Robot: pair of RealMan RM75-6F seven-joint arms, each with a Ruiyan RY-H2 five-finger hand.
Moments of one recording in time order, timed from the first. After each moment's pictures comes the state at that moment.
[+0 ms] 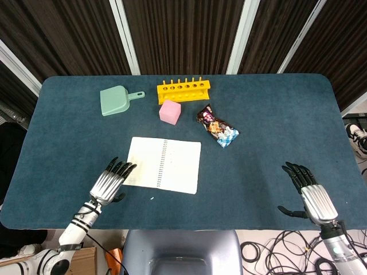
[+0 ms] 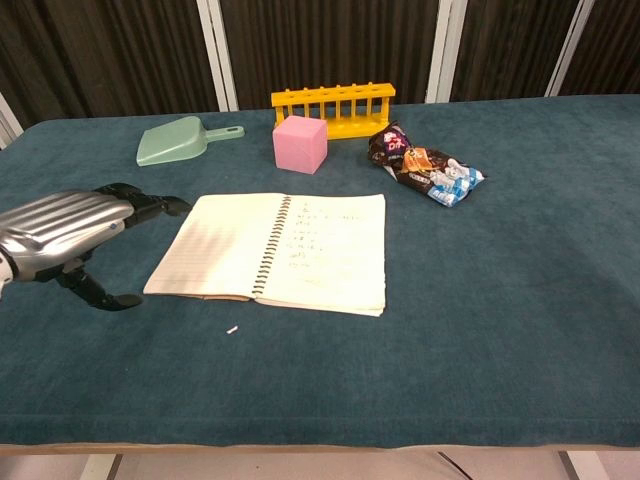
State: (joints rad) left arm -0.49 -1.51 -0.15 -1.51 1.37 0.98 0.46; right arm 0.18 -1.15 -0.02 -1.56 -1.64 1.41 0.24
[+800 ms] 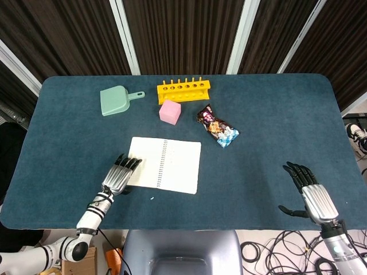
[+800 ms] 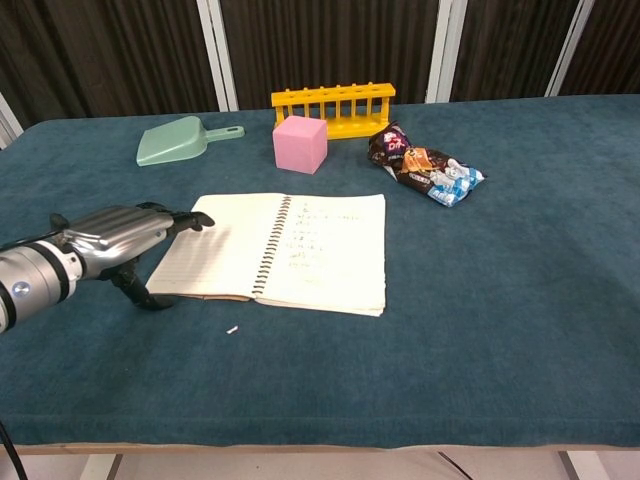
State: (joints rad) left arm -0.62 -1.65 -0.17 -1.33 1.15 0.89 0.49; right arm 0.18 -1.15 -0.02 -1.55 -1.63 1.40 0.25
